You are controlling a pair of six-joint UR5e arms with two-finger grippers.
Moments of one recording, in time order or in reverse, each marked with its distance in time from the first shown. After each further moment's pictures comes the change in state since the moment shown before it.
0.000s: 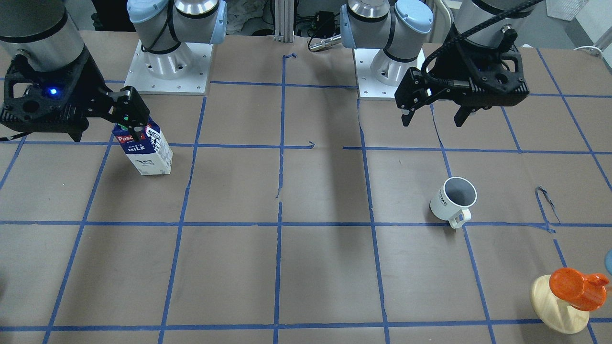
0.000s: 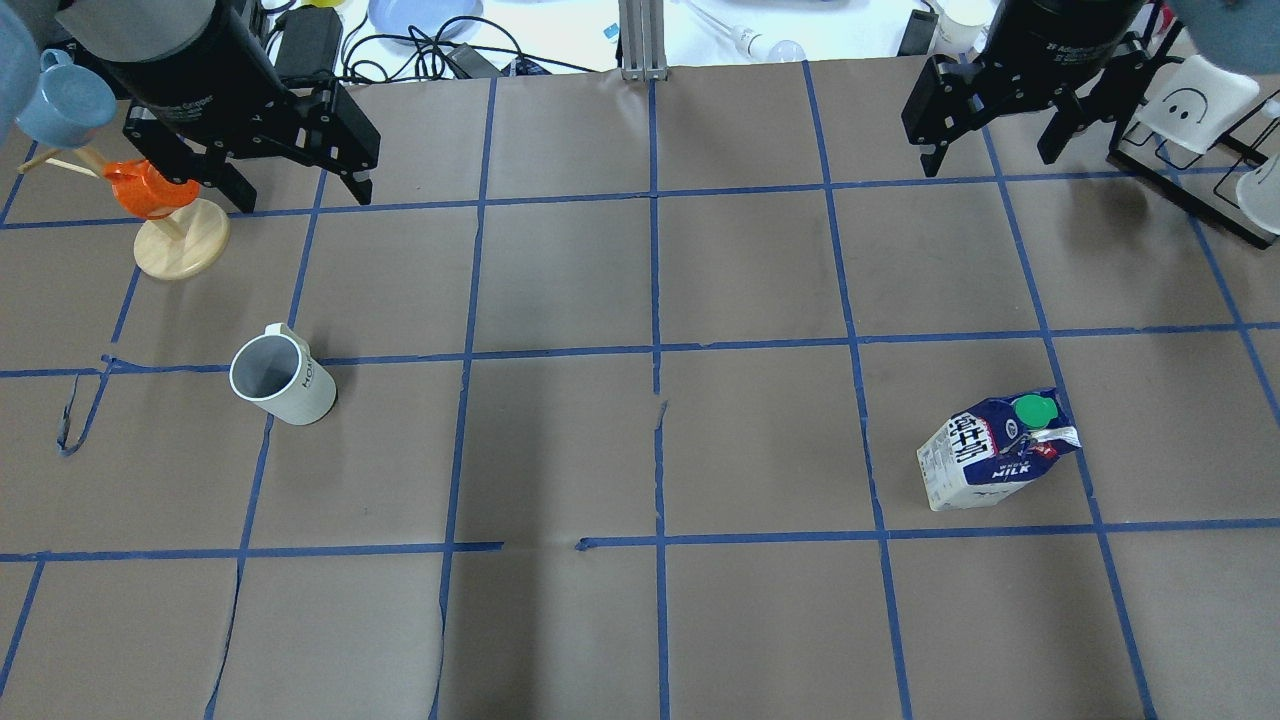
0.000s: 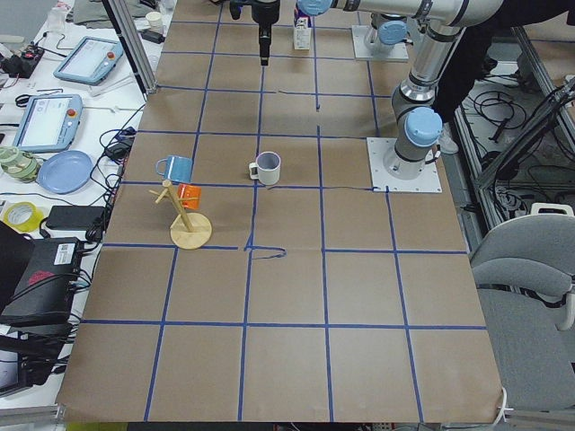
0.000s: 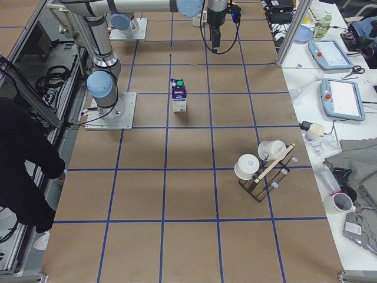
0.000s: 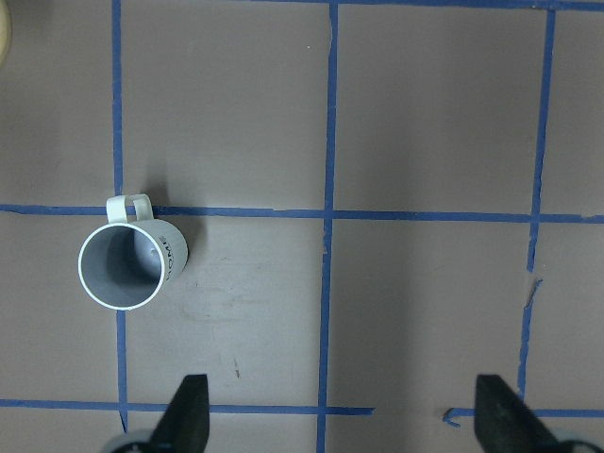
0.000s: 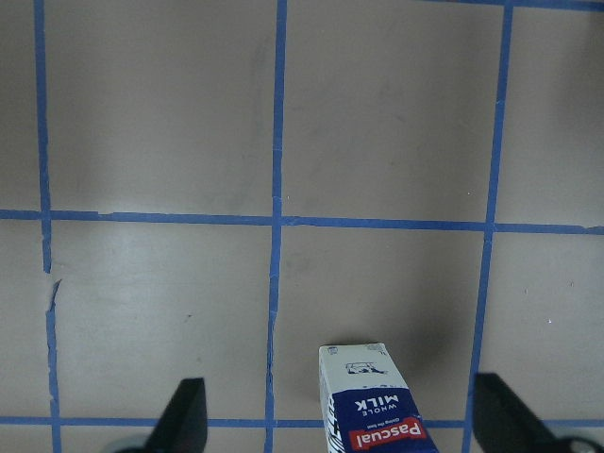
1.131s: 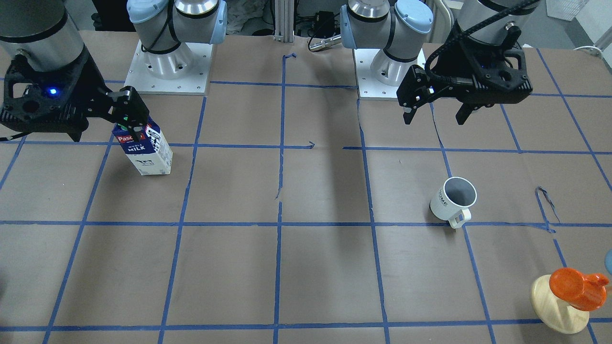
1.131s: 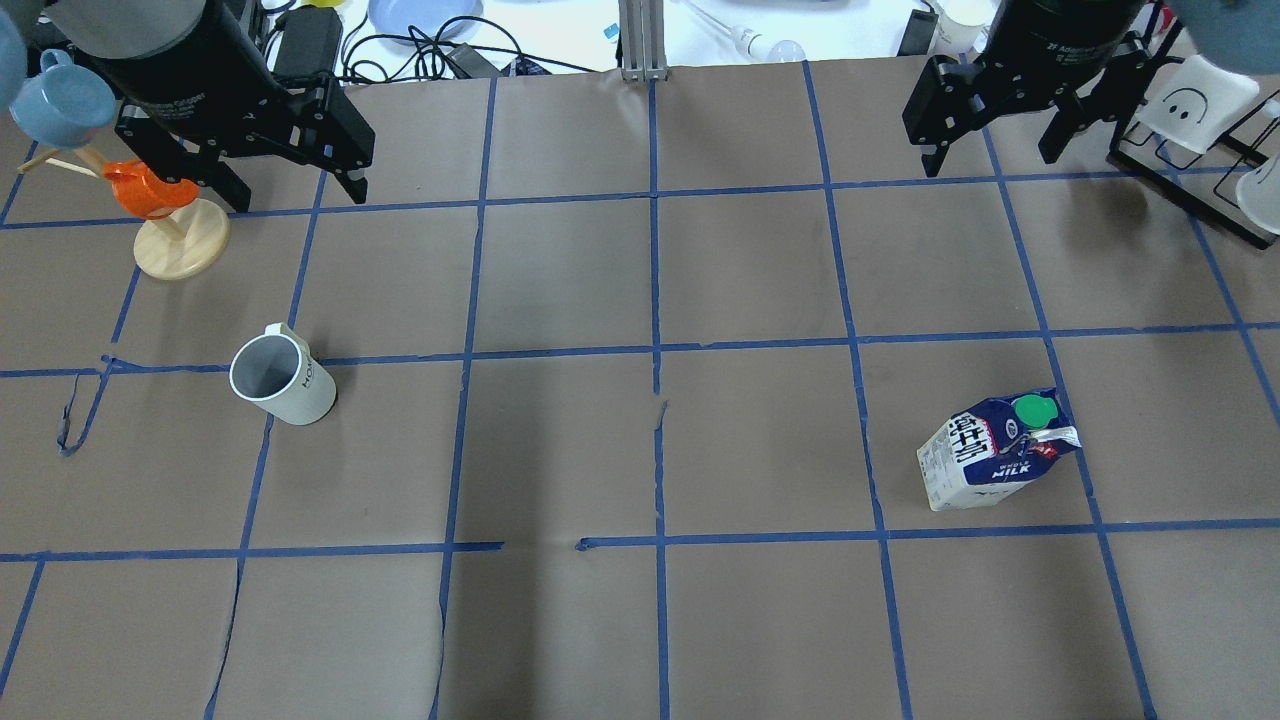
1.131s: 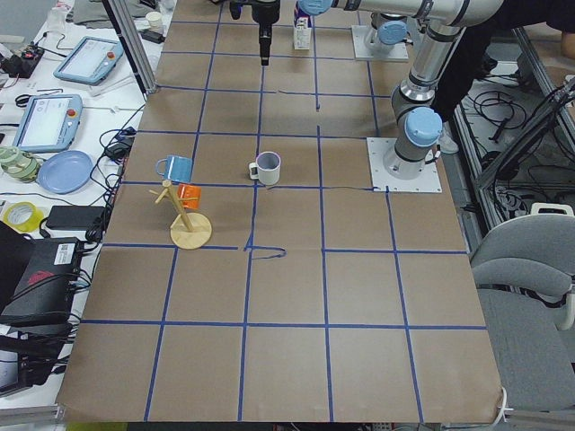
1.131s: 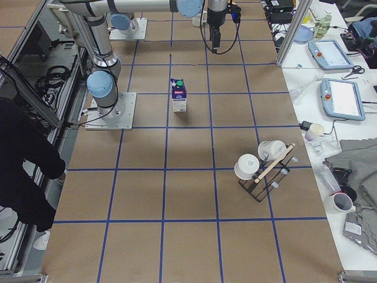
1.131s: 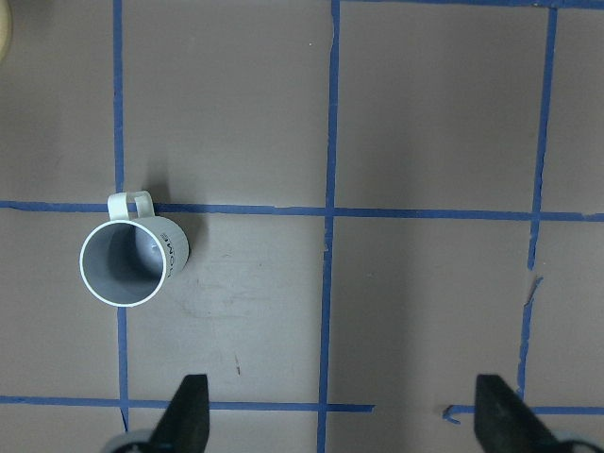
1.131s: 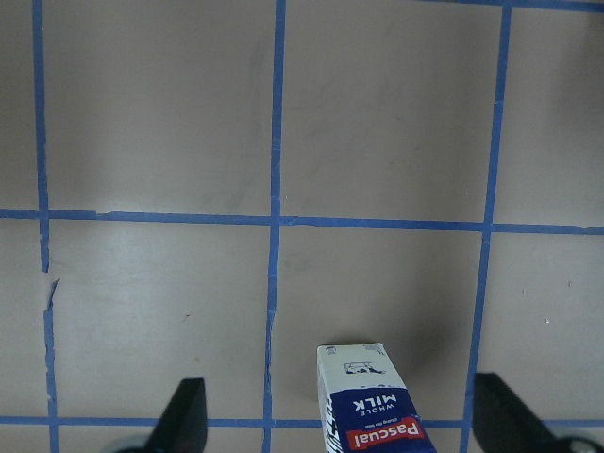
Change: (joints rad) left arm 0.008 0.005 0.005 -0.016 -0.002 0.006; right arm 0.000 0.000 0.000 0.000 -0.003 -0.003
